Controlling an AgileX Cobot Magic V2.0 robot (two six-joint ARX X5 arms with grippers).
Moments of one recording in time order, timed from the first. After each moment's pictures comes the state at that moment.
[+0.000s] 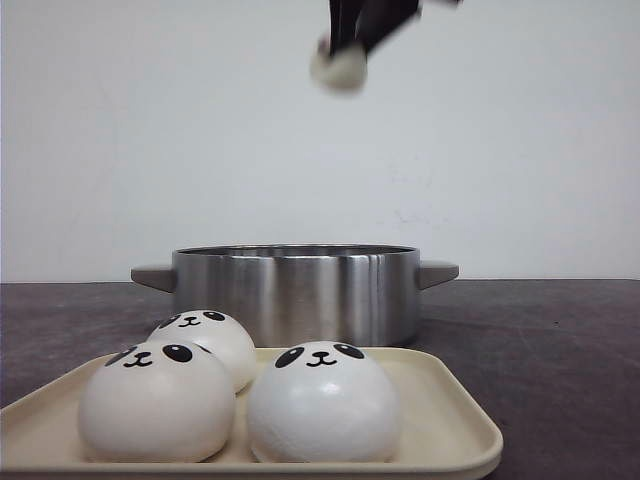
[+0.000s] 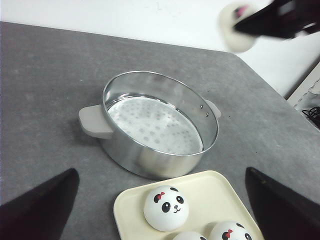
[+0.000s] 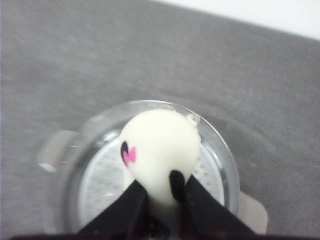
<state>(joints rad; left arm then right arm) -0.21 0.35 0.73 -0.69 0.34 -0.23 0.65 1.71 1.70 -0.68 0.15 0.23</state>
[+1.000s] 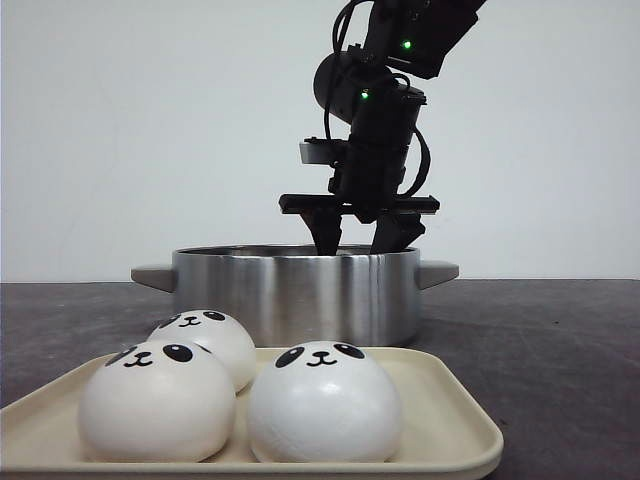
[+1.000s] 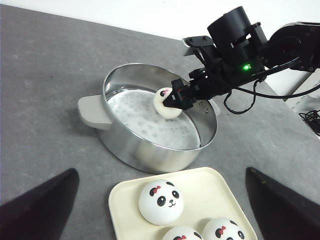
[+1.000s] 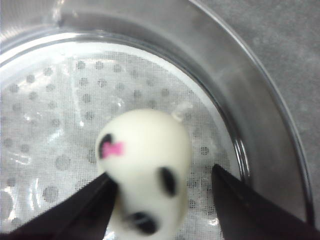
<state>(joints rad) -0.21 0.35 0.73 -0.71 0.34 -0.28 0.56 2.10 1.70 -0.59 0.07 0.20</state>
